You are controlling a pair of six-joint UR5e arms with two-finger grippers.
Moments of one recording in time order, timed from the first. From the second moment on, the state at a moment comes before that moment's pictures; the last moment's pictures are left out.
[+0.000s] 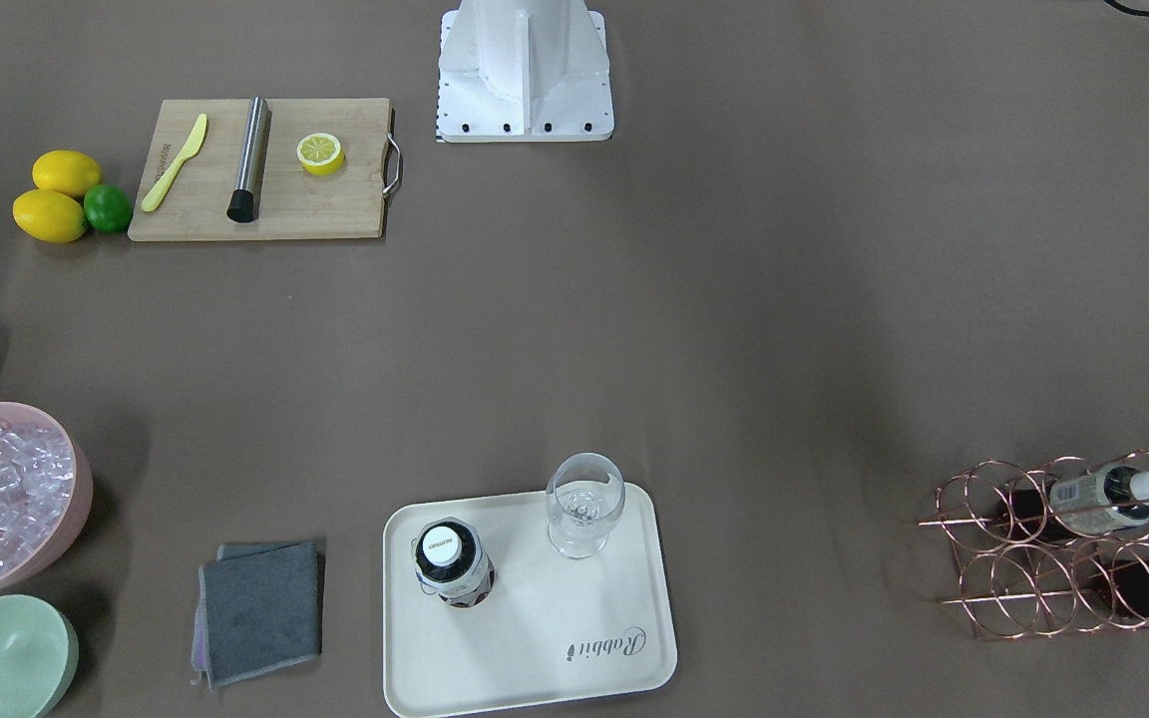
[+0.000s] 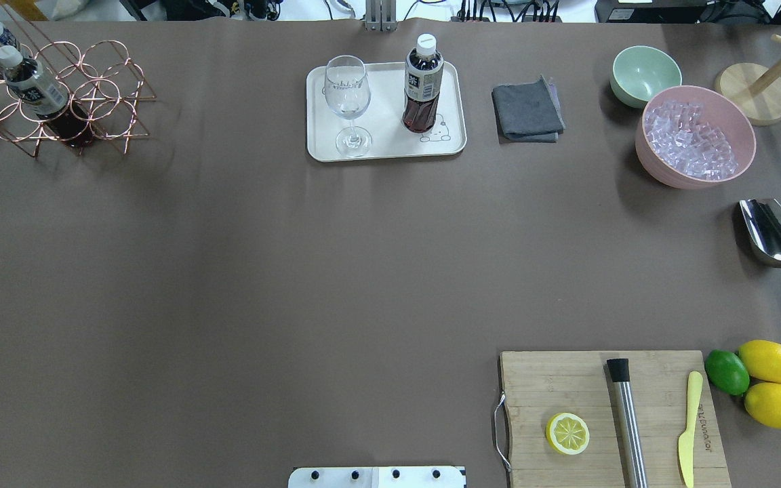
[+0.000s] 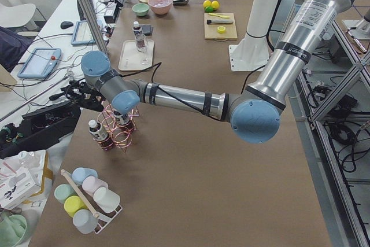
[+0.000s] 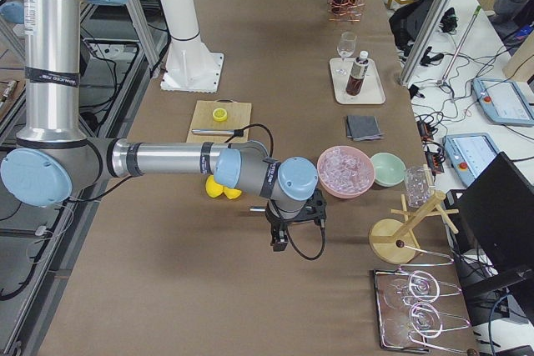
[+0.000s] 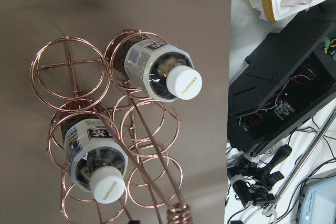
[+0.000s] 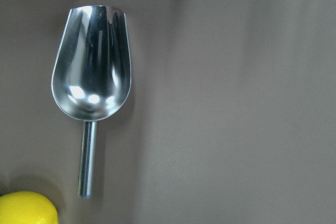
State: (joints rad) left arm -1.49 -2.05 -1.24 -2.23 -2.51 -2.14; right arm 1.59 -1.66 1.71 -1.84 2.38 -0.33
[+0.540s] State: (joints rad) left arm -1.49 -2.04 -1.26 -2.25 -2.49 -2.10; right arm 1.59 -1.67 1.71 -1.84 2.38 -0.33
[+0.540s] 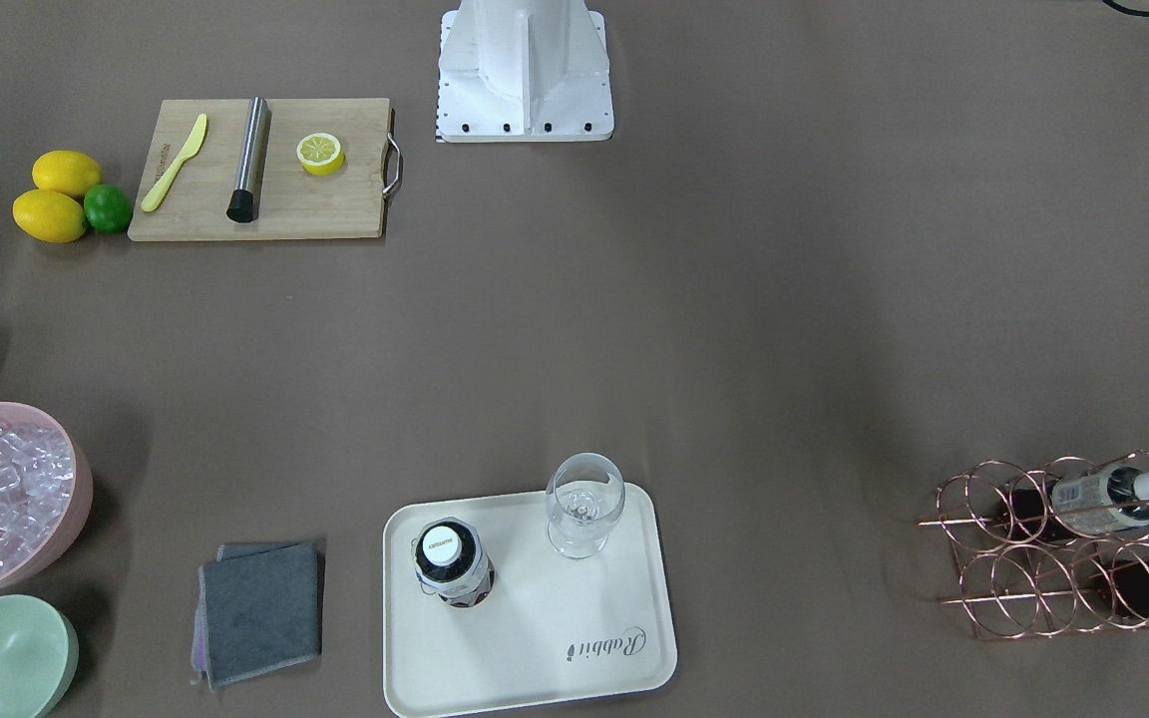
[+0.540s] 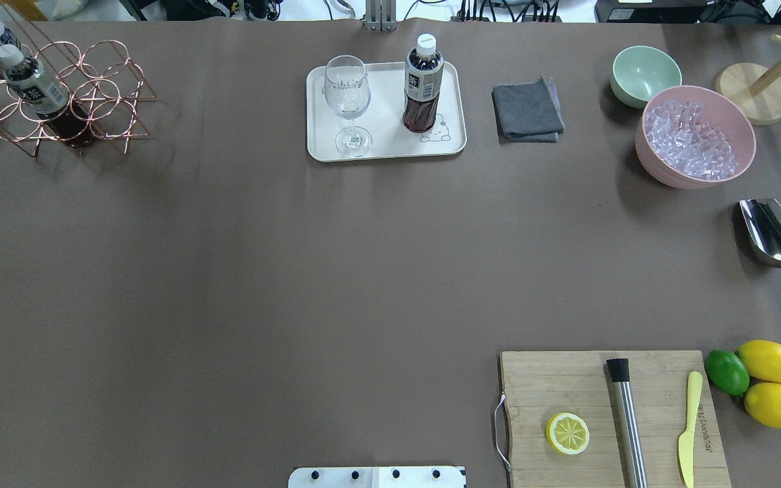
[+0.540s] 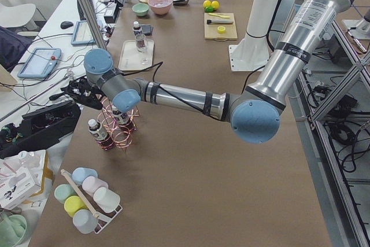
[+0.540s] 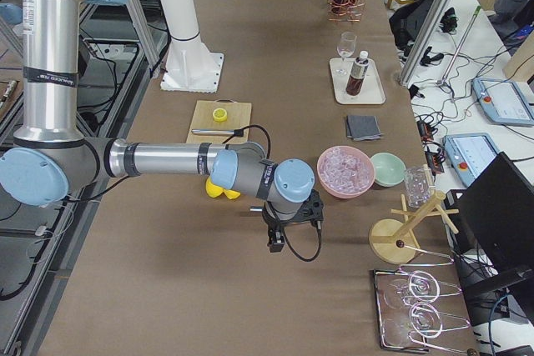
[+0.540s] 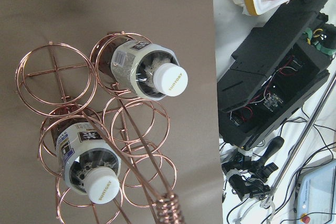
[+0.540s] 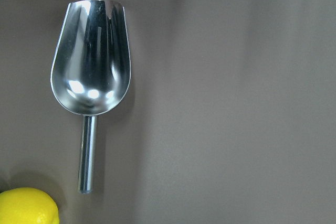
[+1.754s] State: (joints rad) left arm -1.60 -1.74 -1.81 -2.08 -2.58 -1.56; right arm 1.59 -1.67 1.72 -1.83 2.39 -0.33
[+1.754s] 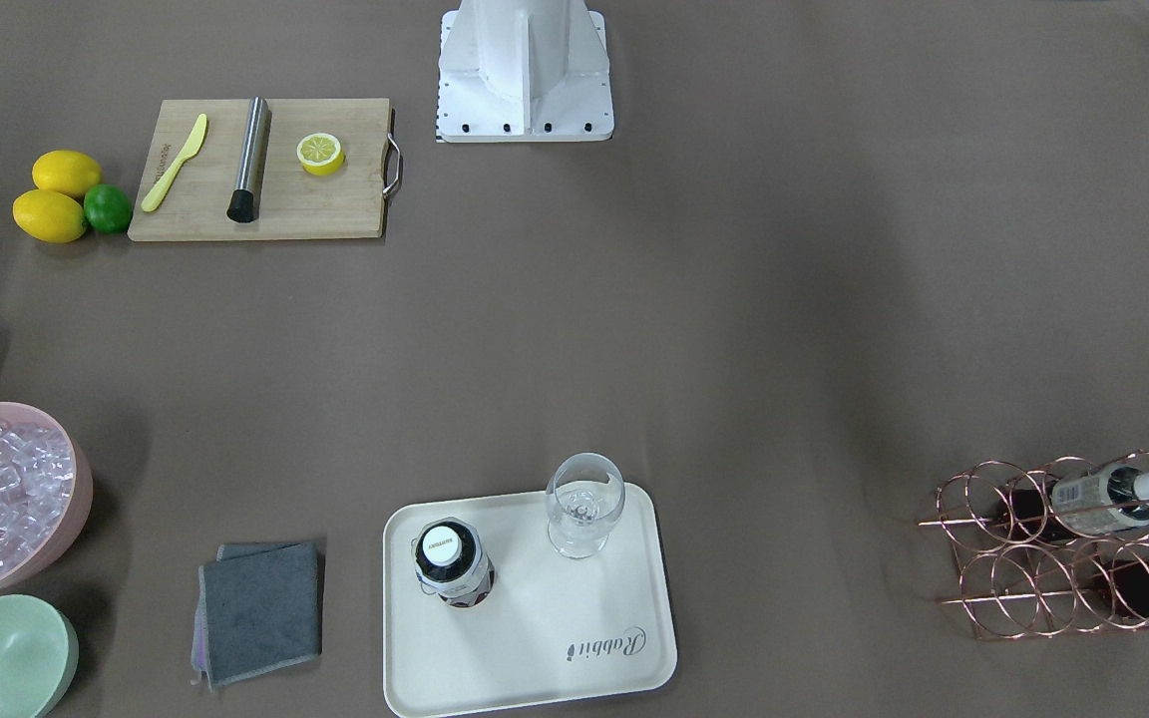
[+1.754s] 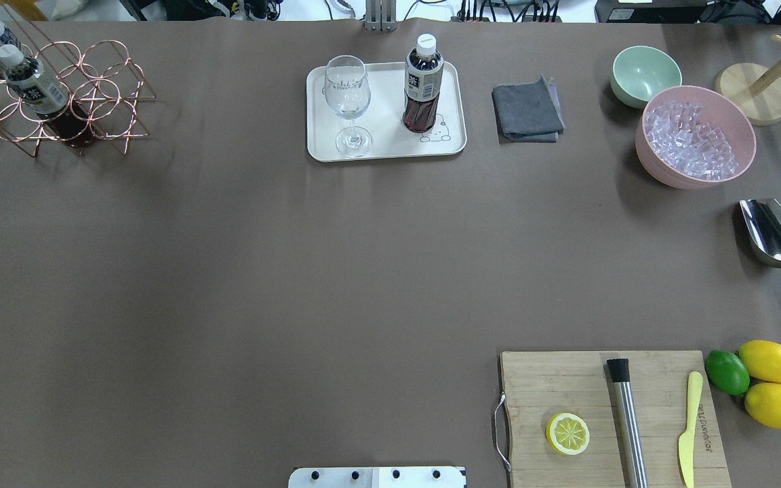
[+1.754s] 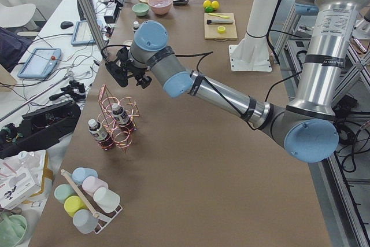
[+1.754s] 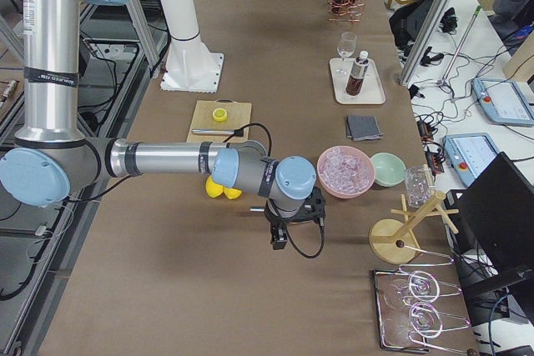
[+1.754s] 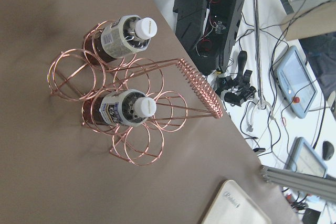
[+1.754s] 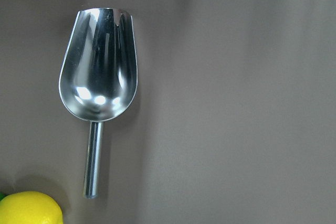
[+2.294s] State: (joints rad) left arm -1.60 -1.64 -1.75 -1.96 -2.58 -0.83; right arm 1.59 -1.67 1.71 -1.83 2.39 -0.33
